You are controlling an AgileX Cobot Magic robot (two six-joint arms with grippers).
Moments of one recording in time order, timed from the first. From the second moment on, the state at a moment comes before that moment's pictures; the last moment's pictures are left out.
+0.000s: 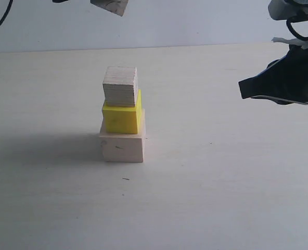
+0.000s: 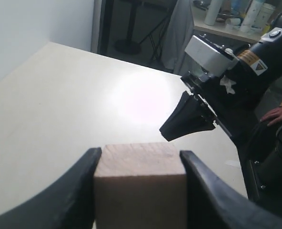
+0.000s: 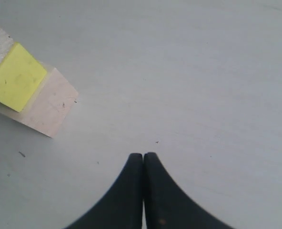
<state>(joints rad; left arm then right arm) -0.22 1.64 -1.35 -1.35 1.22 1.49 0.37 1.18 -0.76 0.25 0.54 -0.13</state>
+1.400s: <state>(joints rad) -0.28 1.83 -1.35 -1.35 1.22 1.78 0.37 1.17 -0.71 0.30 0.56 -0.15</state>
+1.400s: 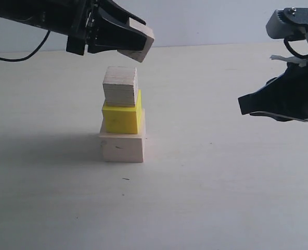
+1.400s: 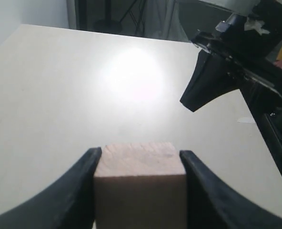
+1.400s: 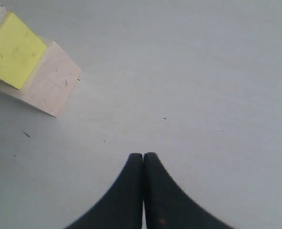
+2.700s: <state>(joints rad) -0.24 1.83 -1.31 -1.33 1.22 1.91 0.37 1.17 -0.71 0.30 0.56 -0.15</state>
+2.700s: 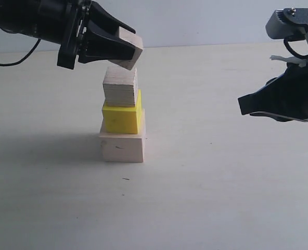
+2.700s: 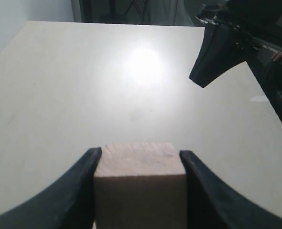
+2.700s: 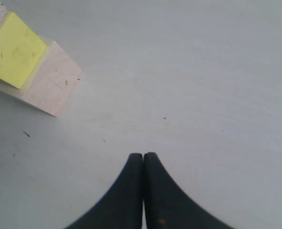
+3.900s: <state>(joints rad) -0.19 1.89 -1.30 -1.42 1.22 1.98 0.37 1.17 -0.71 0.30 0.55 -0.15</state>
